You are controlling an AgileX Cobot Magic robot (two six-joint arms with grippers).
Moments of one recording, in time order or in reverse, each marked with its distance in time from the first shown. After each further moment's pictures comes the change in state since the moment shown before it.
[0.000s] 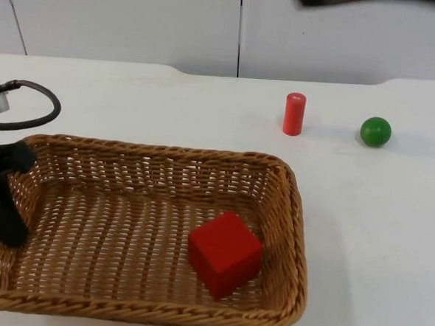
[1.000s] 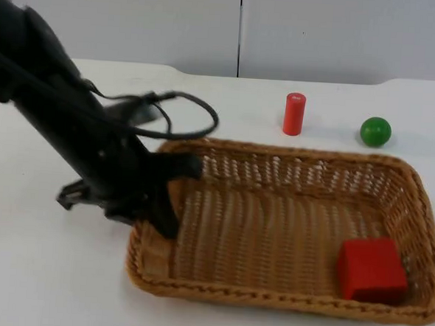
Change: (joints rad) right arm 0.000 -0.548 0.220 -0.006 0.166 0.037; left arm -0.417 0.251 -0.216 -0.216 -0.204 -0.112
